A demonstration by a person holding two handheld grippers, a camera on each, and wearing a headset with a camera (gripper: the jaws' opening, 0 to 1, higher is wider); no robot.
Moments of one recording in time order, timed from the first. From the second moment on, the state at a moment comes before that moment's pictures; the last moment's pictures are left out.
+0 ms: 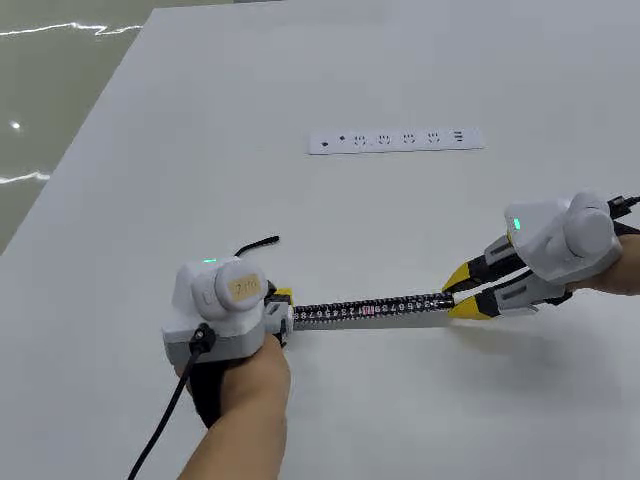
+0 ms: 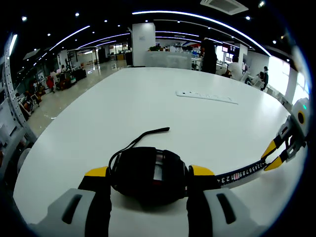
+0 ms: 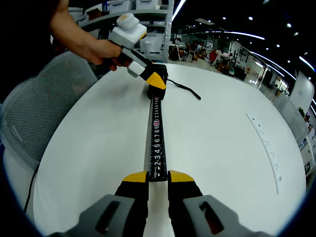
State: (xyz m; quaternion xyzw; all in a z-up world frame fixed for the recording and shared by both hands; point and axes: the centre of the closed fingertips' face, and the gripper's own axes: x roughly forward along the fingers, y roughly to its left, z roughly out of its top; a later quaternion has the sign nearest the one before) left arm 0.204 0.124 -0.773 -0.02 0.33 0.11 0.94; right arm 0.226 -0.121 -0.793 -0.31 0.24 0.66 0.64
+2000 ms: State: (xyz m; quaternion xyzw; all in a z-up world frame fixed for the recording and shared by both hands) left arm 0.204 0.124 -0.776 -0.02 0.33 0.11 0.94; right arm 0.223 -0.103 -0.796 -0.31 0.24 0.66 0.64
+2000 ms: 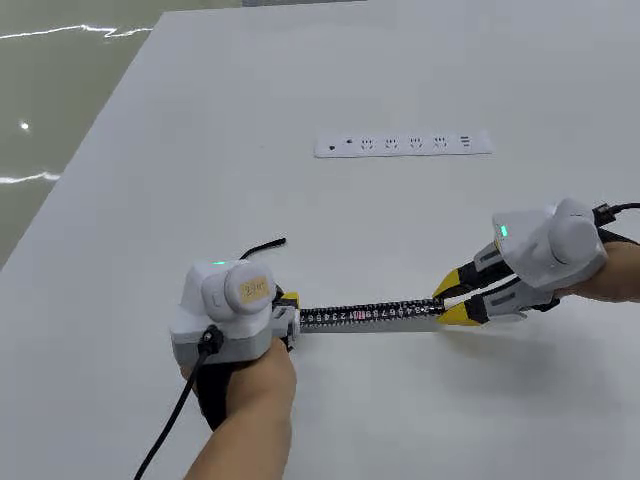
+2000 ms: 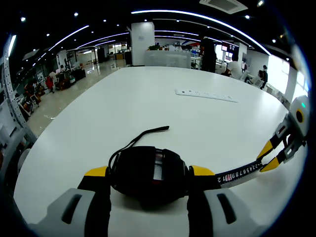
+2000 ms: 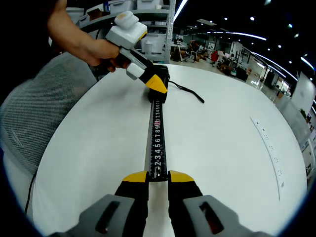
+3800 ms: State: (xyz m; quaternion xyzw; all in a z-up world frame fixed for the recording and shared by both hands) left arm 0.205 0.124 -0.777 -0.02 0.34 0.11 0.94; right arm 0.221 -0.079 -0.794 -0.31 0.23 0.67 0.63
